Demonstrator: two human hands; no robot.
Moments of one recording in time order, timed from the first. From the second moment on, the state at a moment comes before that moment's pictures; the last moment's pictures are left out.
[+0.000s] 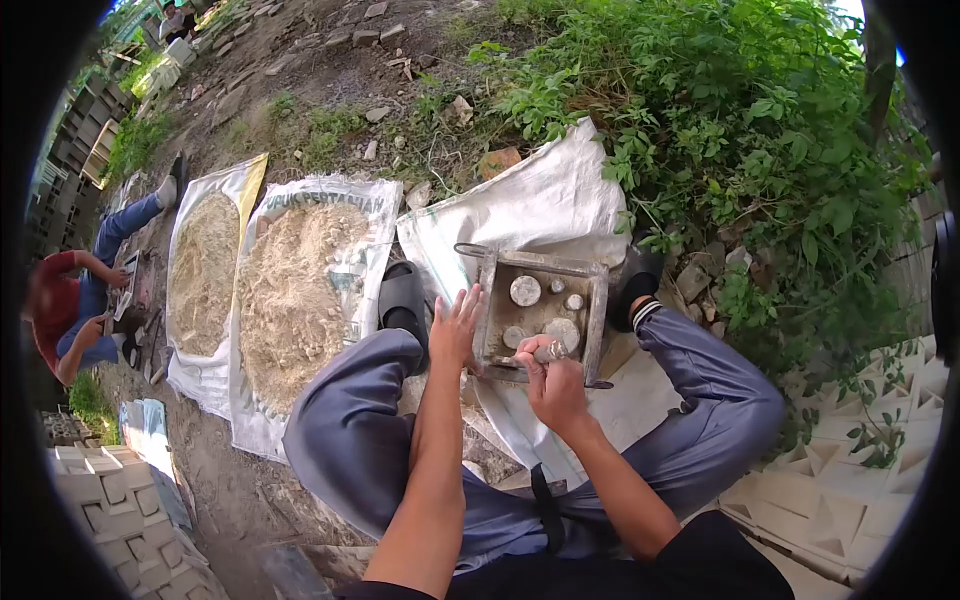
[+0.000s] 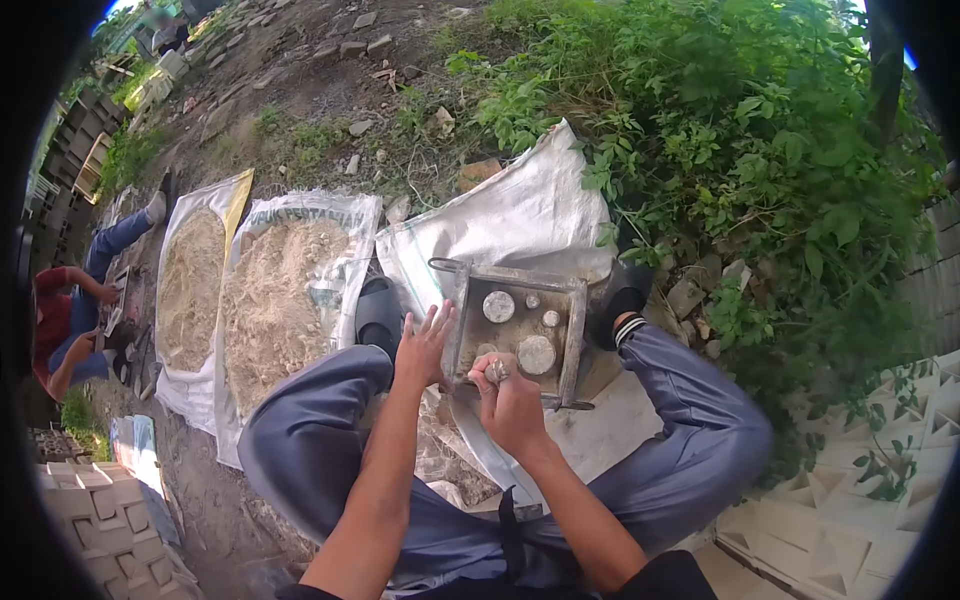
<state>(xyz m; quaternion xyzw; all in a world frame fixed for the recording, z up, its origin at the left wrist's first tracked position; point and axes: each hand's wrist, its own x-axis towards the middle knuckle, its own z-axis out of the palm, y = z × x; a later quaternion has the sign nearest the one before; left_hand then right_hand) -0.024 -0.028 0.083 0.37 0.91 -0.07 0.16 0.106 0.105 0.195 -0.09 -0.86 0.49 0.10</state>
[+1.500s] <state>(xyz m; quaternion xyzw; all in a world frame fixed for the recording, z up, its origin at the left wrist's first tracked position) -0.019 -0.025 0.093 0.36 0.91 -0.04 0.19 0.137 0.117 0.191 -0.09 -0.86 0.48 0.11</state>
